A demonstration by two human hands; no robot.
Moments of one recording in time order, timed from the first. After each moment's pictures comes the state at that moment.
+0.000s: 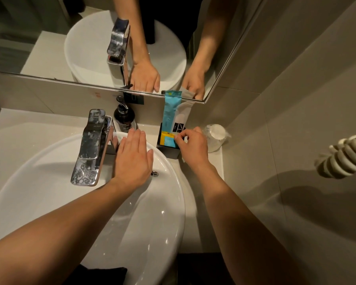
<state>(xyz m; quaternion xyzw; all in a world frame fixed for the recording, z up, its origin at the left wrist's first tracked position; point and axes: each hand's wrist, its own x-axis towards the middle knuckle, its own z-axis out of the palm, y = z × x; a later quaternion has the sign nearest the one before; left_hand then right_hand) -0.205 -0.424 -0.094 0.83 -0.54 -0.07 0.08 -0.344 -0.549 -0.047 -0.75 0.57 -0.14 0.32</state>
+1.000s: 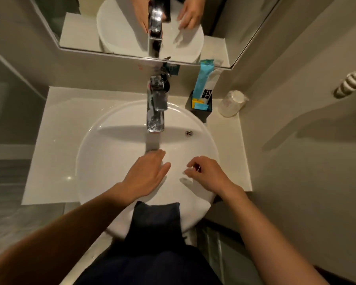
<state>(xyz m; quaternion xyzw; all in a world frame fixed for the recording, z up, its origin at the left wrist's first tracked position) -0.170 -0.234 -0.055 0.70 -0.63 -0.30 0.18 -0.377 -0.328 -0.016 -0.76 0.51 0.06 0.39</state>
